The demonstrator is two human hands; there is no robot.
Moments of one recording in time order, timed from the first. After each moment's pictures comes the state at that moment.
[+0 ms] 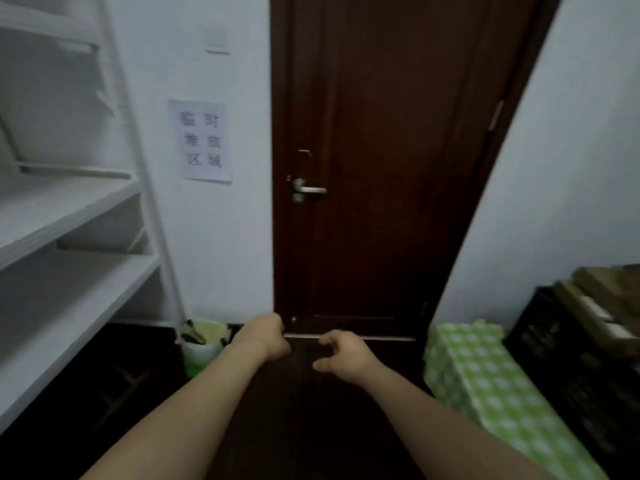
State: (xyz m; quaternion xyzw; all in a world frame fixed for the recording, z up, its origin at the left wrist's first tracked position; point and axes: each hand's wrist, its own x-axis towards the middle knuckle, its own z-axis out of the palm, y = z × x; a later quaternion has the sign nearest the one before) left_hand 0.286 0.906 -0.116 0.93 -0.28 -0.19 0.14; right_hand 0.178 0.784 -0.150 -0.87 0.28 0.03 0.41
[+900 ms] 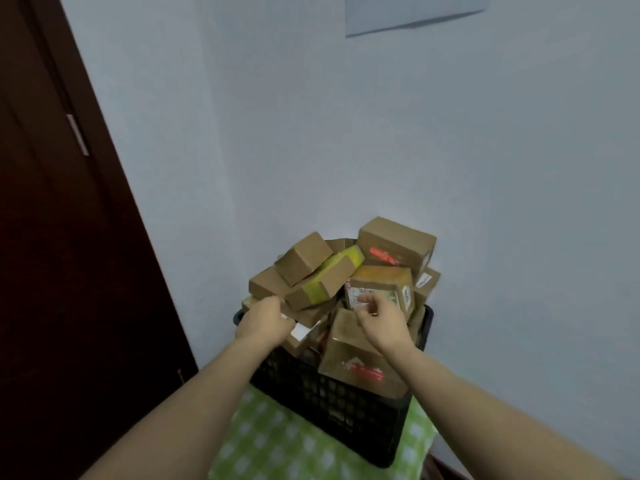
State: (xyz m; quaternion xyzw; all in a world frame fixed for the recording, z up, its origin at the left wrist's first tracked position) left_hand -0.026 0.304 -0.089 0.73 -0.64 -0.18 0.17; right_hand -0.217 0.315 -0.105 -0.56 0.66 -0.39 0.32
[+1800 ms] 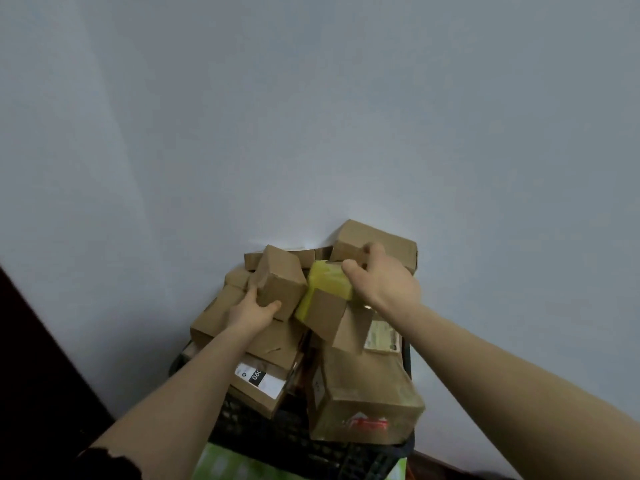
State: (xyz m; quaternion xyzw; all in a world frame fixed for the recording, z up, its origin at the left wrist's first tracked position) left_hand -0.007 0.080 -0.151 0.63 -0.60 -0.43 0.22; right_hand -0.192 0.196 -0.022 -0.53 0.80 -0.26 0.11
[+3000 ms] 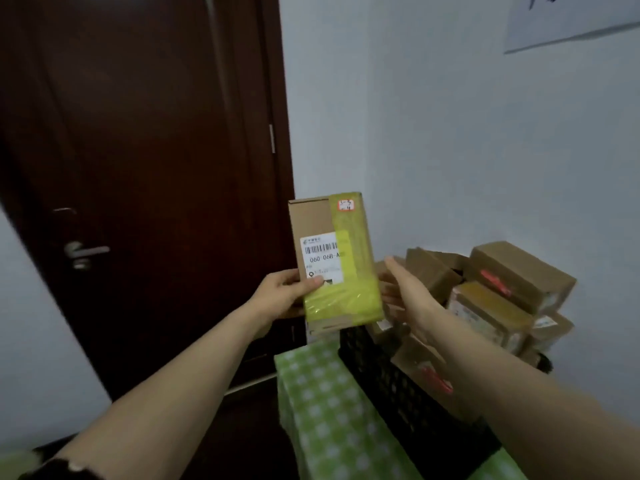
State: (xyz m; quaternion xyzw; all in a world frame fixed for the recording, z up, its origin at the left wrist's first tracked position) left_hand 0.005 0.447 -0.032 0.63 -0.41 -0.37 0.55; right_hand -0.184 0.348 -0.033 -0.56 0.42 -0.32 0.64
